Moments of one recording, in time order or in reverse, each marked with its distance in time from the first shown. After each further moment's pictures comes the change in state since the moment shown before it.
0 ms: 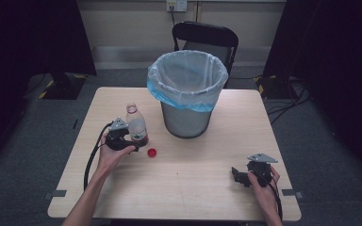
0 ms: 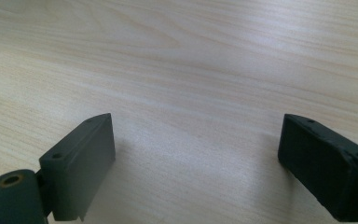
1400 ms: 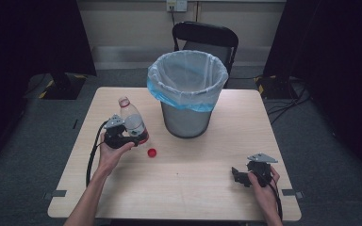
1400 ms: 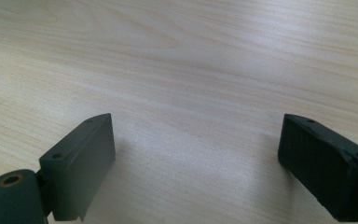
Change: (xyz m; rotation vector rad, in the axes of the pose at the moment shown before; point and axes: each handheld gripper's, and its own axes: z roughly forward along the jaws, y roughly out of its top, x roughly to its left) left arm -0.004 0.013 -0.013 -0.090 -0.028 -0.040; right arm 0.000 0.000 0.000 -0.001 -0.001 0.000
